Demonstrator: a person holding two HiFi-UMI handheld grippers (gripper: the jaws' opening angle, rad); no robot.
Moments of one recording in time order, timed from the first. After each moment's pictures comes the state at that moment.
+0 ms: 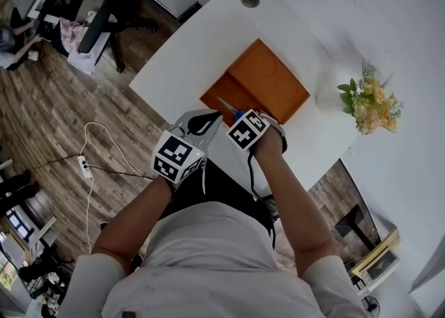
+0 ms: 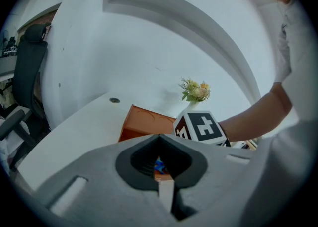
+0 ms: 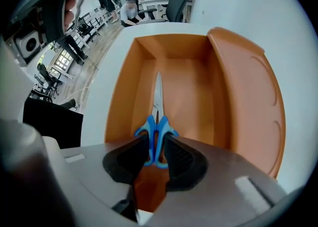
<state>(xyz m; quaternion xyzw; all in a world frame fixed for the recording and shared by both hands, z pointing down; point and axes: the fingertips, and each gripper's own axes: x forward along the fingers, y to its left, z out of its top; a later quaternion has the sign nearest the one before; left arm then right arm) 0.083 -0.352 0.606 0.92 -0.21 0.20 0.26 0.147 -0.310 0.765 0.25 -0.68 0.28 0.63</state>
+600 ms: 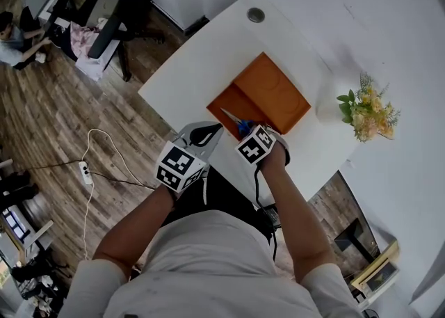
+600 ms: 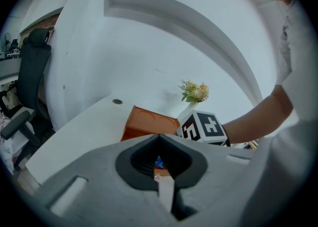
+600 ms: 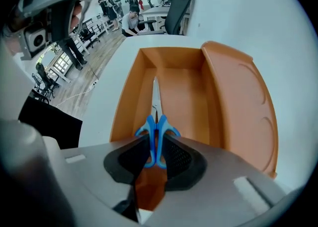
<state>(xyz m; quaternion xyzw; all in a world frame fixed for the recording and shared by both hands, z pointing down) 0.069 -0.342 0.597 0.92 -0.23 0.20 0.25 0.148 -0.307 0.755 0.28 -0.70 0.26 0.60</state>
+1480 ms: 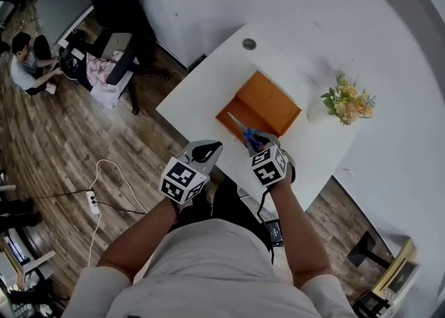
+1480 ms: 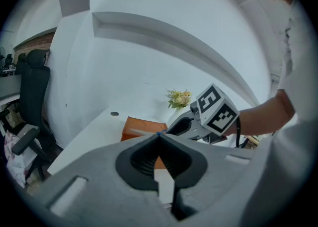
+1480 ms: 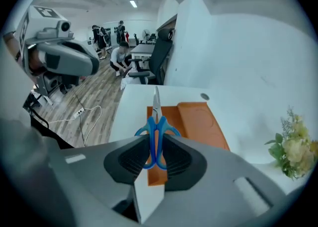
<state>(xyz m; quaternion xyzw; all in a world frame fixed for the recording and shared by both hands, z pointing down) 0.025 -0.278 0.531 0.94 -0.22 0.18 0.19 0.121 -0.289 0.611 0.44 -0.75 0.18 0.47</state>
